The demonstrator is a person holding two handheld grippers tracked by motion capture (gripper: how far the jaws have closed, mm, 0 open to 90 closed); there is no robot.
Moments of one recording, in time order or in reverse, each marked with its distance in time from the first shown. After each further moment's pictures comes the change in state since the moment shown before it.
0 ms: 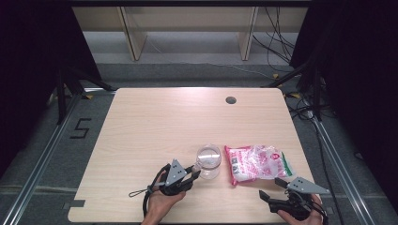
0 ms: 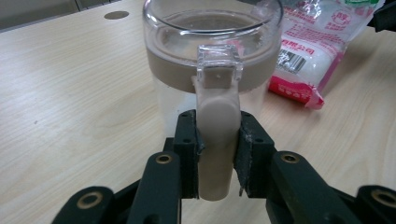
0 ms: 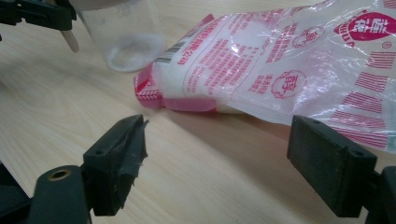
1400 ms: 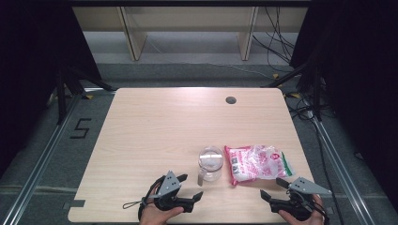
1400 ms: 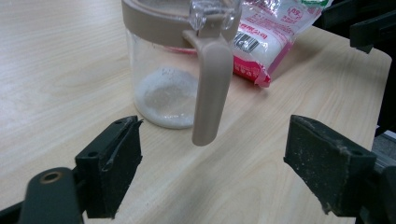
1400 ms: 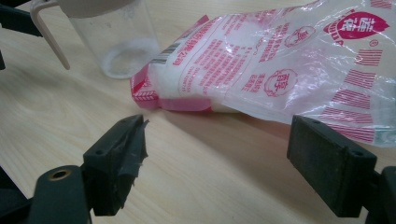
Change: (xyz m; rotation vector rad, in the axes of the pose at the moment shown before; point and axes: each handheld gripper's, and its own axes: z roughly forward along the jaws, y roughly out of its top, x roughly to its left) left arm -0.021 -0.015 -0.025 0.023 -0.099 -0.097; right arm 0.000 -0.001 -0.003 -0.004 -0.008 0.021
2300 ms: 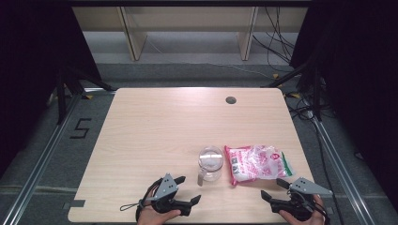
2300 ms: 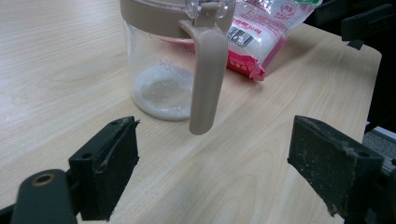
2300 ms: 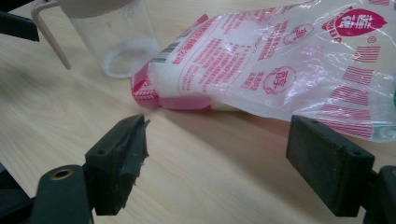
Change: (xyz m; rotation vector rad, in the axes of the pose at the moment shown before) left arm 0.002 -0.011 -0.006 -0.010 -0.023 0.001; right arm -0.001 -0.001 -0.002 0.010 -0.002 0.004
